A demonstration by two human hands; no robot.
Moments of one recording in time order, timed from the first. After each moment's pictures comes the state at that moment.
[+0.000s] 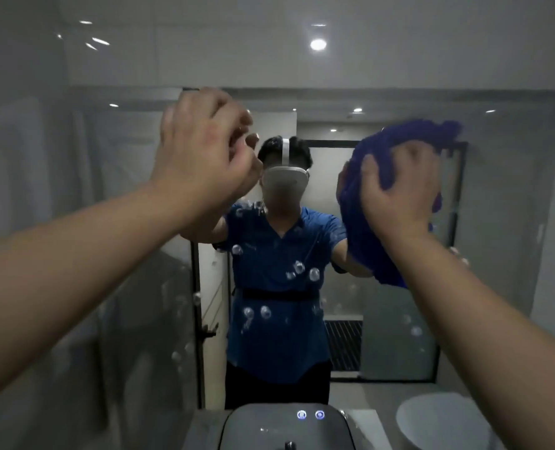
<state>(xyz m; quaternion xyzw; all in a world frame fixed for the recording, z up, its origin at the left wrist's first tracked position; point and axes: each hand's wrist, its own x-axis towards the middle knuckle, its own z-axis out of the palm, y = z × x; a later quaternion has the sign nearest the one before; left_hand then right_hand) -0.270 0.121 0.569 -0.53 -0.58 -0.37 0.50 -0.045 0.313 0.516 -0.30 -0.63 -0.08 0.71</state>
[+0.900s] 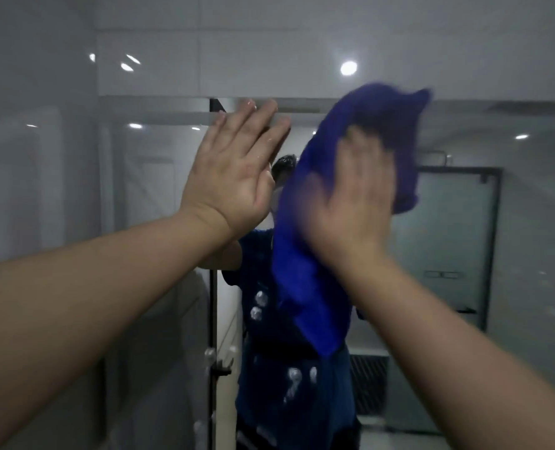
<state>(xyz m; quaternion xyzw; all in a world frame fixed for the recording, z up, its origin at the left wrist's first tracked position) -0.357 0.173 0.570 -0.54 -0.51 -0.31 0.59 -0.205 0.268 0.533 -0.22 -0.66 -0.16 0.70</state>
